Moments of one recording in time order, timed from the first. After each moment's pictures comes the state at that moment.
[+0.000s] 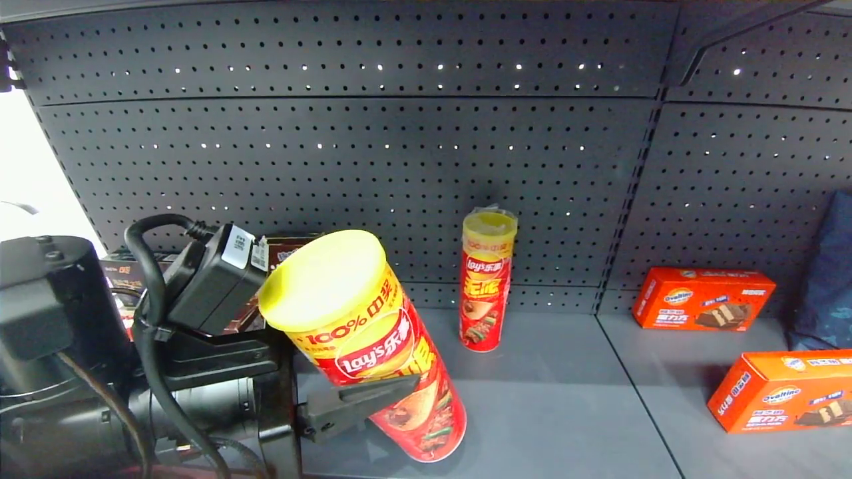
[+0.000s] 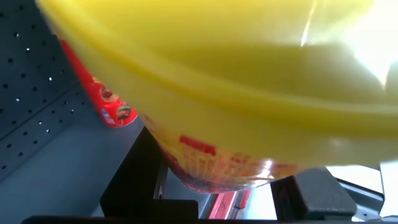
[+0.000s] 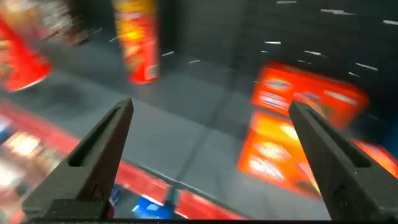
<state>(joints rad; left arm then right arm) -0.59 1.39 -0.53 -0.72 -0.57 0.04 0.12 0.52 -0.47 0.01 0.24 -0.10</state>
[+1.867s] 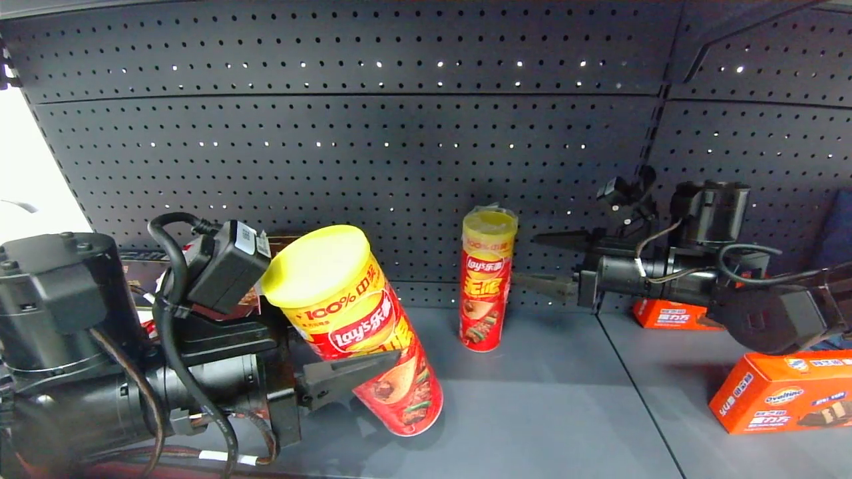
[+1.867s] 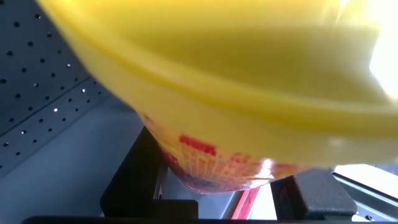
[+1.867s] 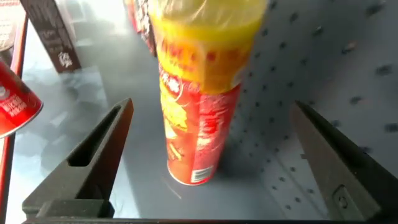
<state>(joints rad) -0.49 1.43 -0.53 -0.74 -0.58 0.04 0.32 1.86 -1.00 -0.71 0.72 -0.21</state>
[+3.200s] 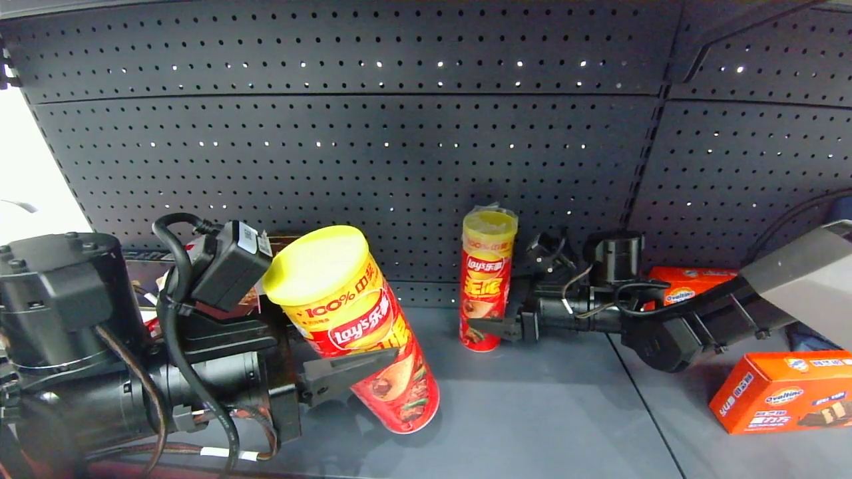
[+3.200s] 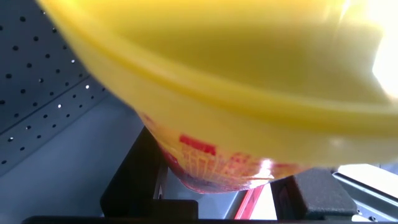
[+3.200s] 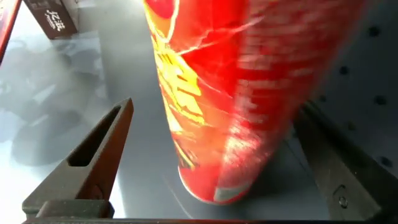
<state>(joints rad) -0.48 1.43 -0.53 -0.73 -0.57 0.04 0.41 2.12 -1.09 -0.77 0.73 -0.20</state>
